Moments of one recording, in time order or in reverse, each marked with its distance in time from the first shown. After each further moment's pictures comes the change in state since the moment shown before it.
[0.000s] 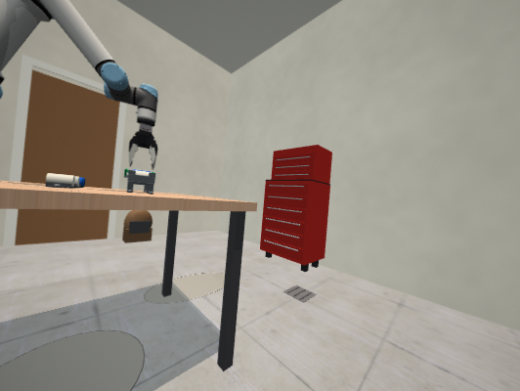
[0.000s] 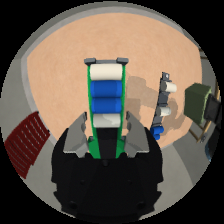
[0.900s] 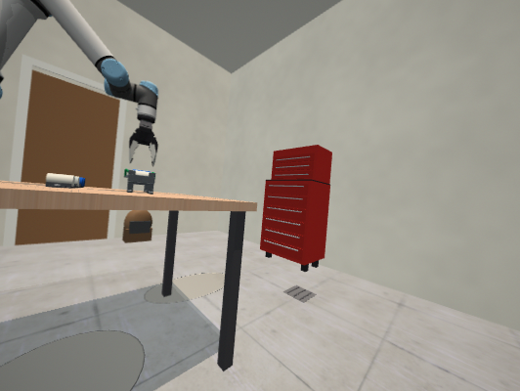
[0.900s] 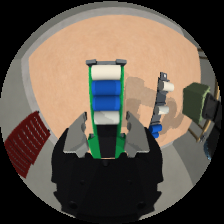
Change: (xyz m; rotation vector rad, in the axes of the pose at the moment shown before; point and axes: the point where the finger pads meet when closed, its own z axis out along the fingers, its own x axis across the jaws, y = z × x) arm 0.000 0.000 -0.014 0.000 0.000 0.000
